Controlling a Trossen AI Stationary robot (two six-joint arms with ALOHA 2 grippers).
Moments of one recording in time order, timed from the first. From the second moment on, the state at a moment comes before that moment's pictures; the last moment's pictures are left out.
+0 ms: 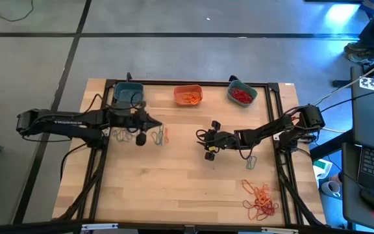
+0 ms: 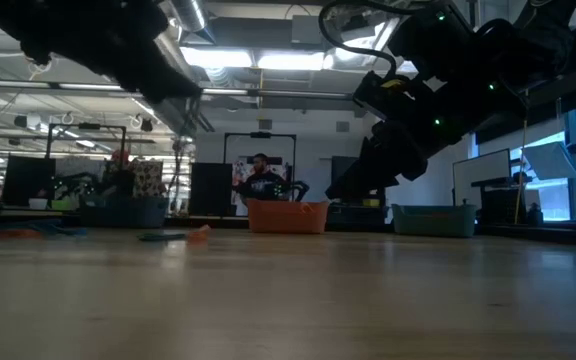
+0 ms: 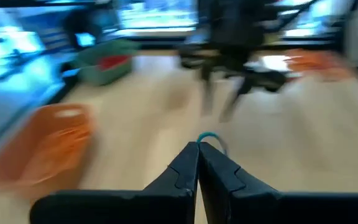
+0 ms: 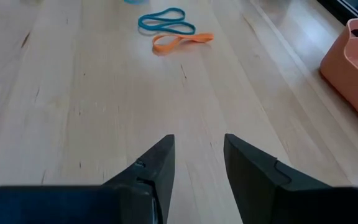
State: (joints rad) left arm 0.18 0.87 0.44 0.06 0.03 0.07; right arm 0.11 1.68 0.66 0.44 0.33 0.05
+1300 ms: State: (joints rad) left arm 0.68 0.87 0.44 0.18 -0.71 0.23; right arm 0.11 1.68 0.66 0.44 0.33 0.05
